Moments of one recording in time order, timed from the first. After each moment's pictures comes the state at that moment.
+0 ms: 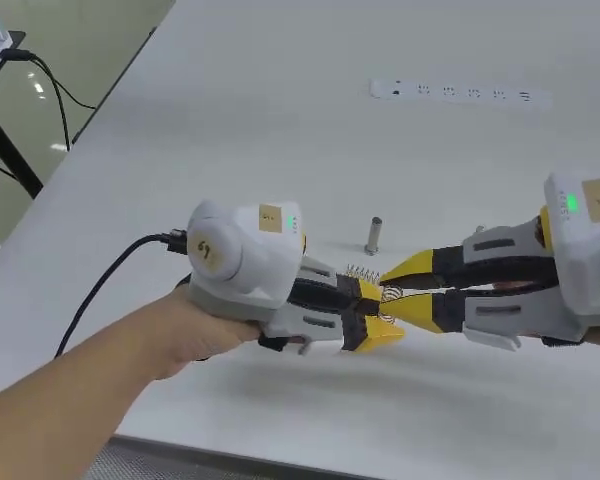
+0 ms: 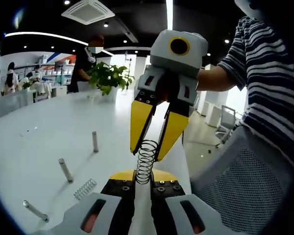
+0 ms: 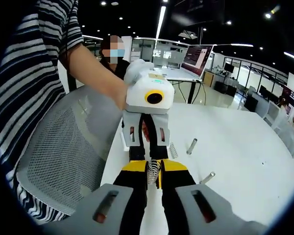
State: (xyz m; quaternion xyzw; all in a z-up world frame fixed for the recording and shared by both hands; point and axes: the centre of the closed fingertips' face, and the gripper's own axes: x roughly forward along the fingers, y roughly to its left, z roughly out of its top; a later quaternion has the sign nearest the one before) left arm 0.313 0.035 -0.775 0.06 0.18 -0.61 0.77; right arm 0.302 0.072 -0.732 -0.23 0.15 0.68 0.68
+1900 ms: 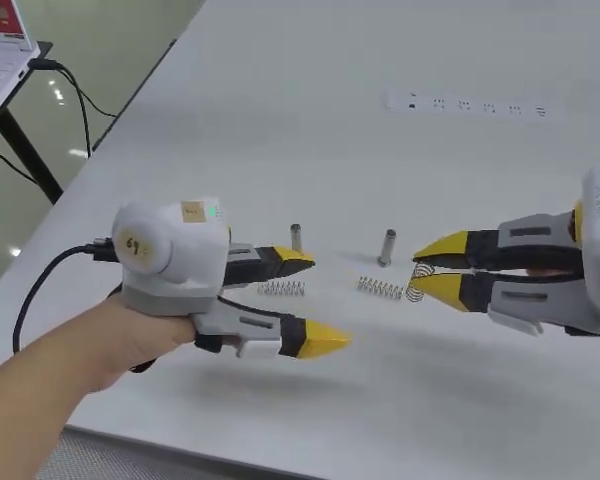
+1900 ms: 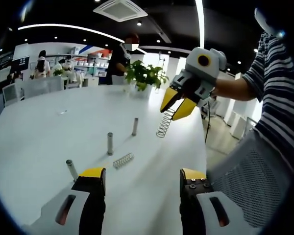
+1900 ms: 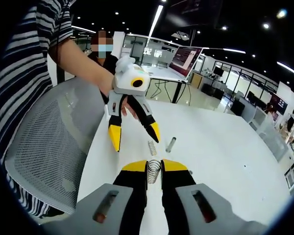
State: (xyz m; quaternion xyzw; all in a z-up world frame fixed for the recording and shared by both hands) left arm 0.335 0.123 -0.779 0.03 0.22 -0.49 0.84; right arm 0.335 0.063 -0.725 -0.27 0.12 0.63 0.72
